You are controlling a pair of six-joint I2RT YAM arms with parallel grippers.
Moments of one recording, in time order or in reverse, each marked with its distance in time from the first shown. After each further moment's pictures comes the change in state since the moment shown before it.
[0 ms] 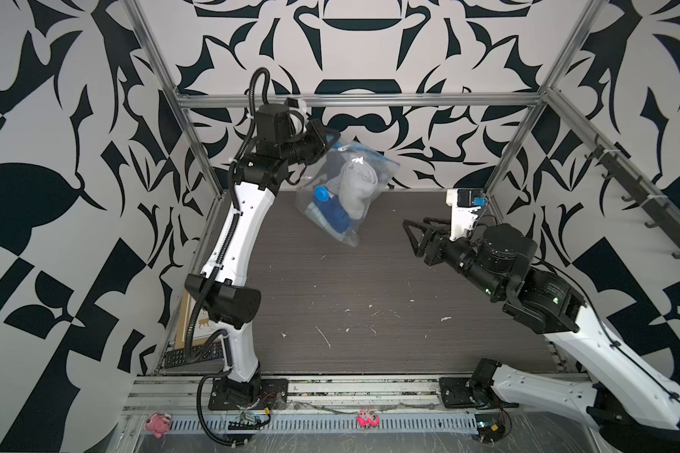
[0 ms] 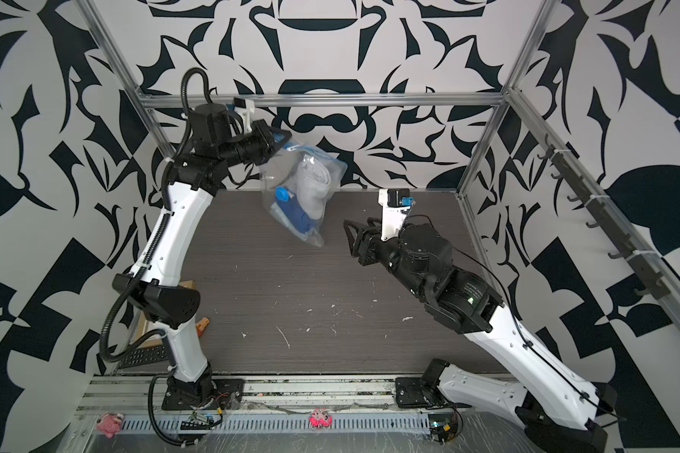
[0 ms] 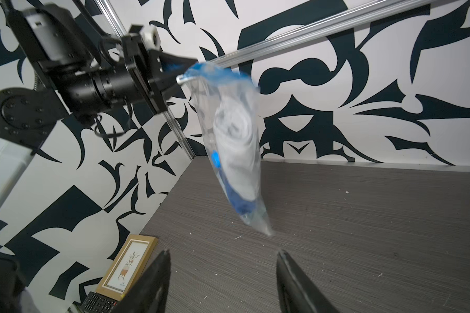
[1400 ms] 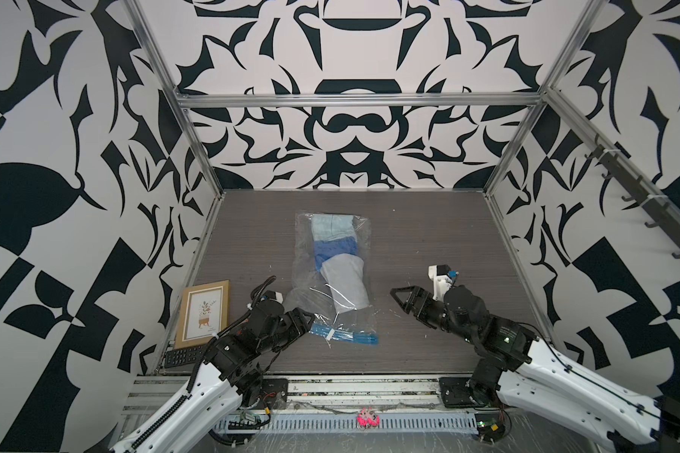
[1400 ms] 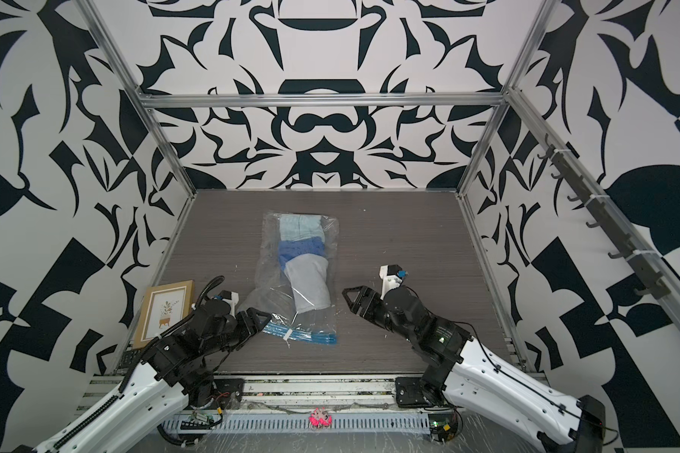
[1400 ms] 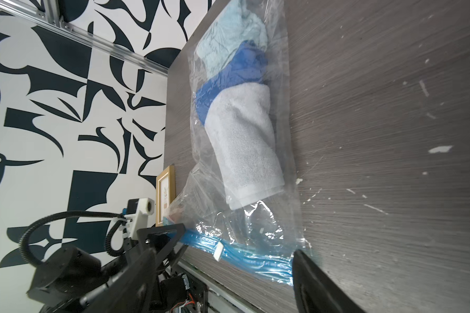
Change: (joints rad) left arm -0.342 -1.492 -2.196 0.011 -0.386 -0.269; right arm 0.067 -0.276 -0.782 0.200 -0.214 0.771
